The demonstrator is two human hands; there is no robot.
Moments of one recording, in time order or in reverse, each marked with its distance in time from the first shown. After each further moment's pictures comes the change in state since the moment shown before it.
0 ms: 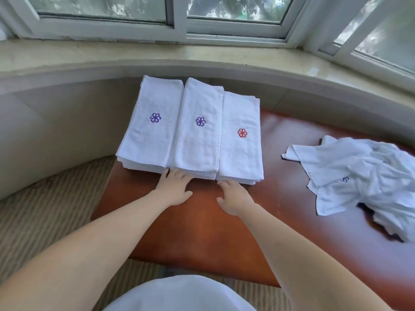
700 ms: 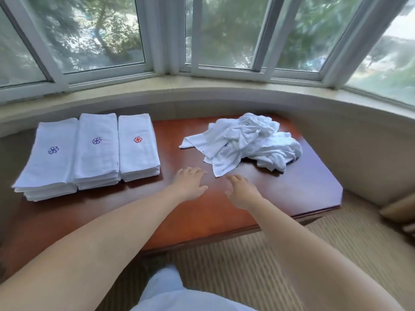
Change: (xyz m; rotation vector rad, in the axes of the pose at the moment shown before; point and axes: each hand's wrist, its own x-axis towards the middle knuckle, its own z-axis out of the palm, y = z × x) left_hand -0.091 0.437 0.029 0.168 0.223 0.384; right_hand -0.353 0.284 0.014 0.174 0.359 0.326
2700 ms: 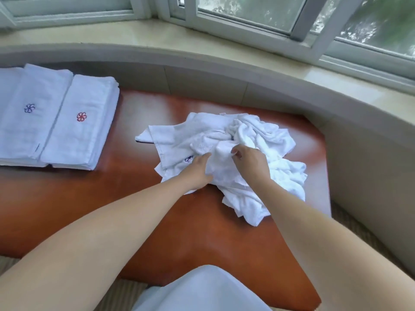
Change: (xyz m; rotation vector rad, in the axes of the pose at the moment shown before) left_hand 0.417 0.148 0.026 -0.648 -0.121 -0.484; right_hand 0.399 0.287 -0.138 0.183 0.049 -0.220
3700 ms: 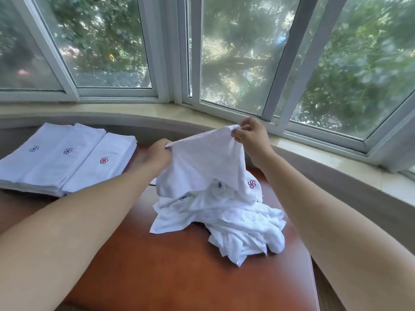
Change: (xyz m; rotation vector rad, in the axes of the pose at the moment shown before) left_hand -0.111 0.063 -0.152 -0.216 0.761 -0.045; right_hand -0.030 -0.085 -0.209 0.907 0.187 -0.187
